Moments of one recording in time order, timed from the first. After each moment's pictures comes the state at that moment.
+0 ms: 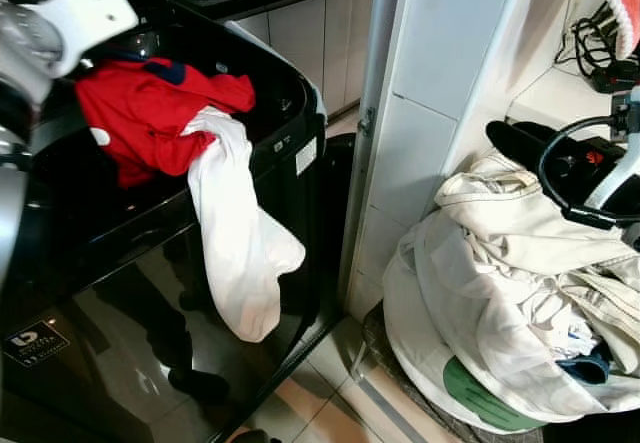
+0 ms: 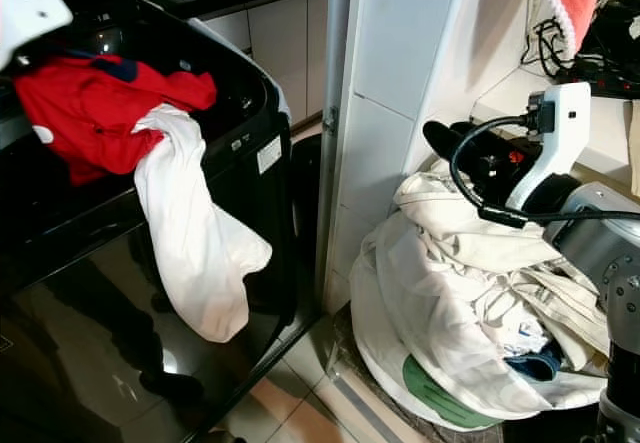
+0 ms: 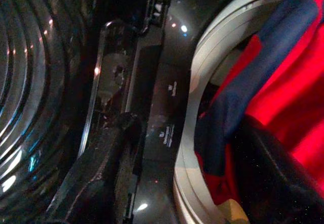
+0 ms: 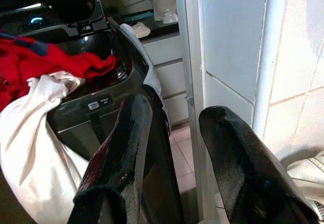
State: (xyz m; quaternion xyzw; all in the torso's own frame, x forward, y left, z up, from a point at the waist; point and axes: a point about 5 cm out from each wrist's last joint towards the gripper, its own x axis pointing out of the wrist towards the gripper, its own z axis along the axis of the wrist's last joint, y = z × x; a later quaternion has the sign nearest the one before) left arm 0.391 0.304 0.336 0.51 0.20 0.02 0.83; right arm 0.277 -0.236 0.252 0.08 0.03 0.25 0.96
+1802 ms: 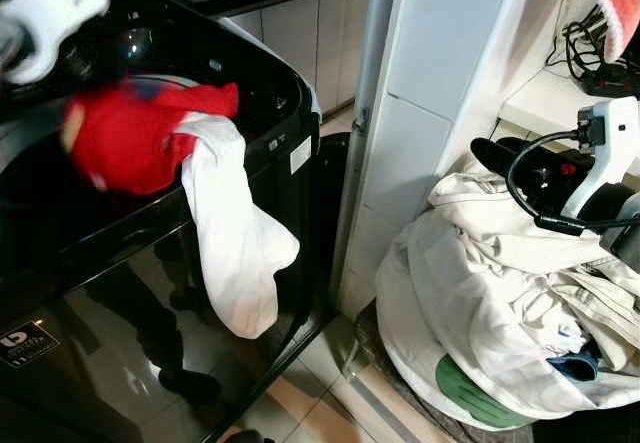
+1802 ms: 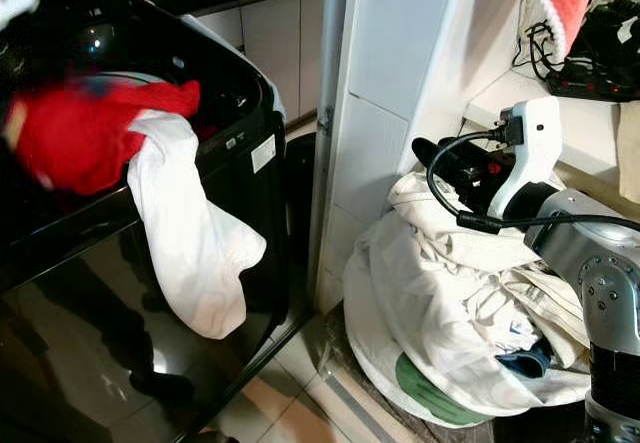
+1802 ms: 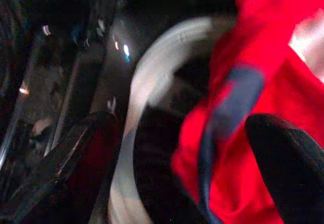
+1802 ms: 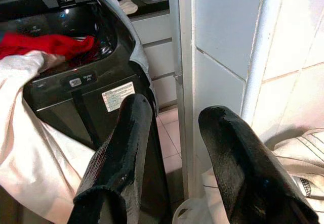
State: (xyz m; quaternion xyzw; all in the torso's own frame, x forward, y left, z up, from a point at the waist) left arm 0.370 0.324 0.341 0.42 0.22 -0.10 0.87; right arm 0.285 -0.230 0.234 0.05 0.07 0.24 0.97
